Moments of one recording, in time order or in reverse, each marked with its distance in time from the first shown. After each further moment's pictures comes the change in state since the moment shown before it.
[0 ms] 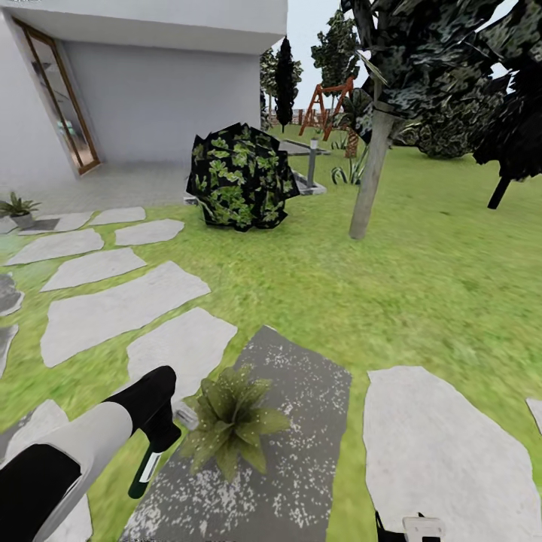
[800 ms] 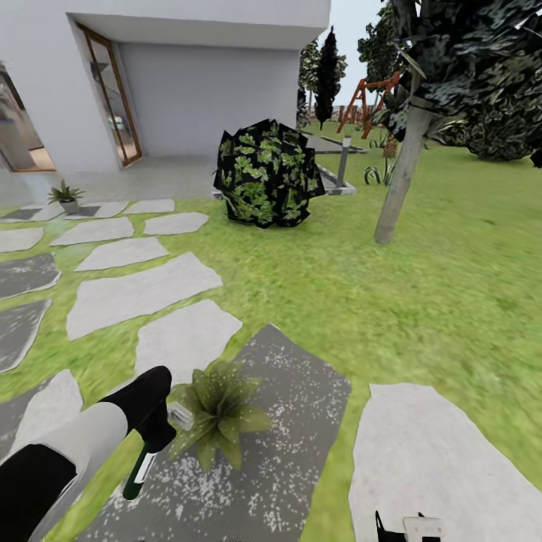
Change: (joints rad) left arm 0.000 0.019 0.001 0.002 0.001 0.001 0.000; right arm 0.000 0.000 0.000 0.000 0.000 0.000 0.000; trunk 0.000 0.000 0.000
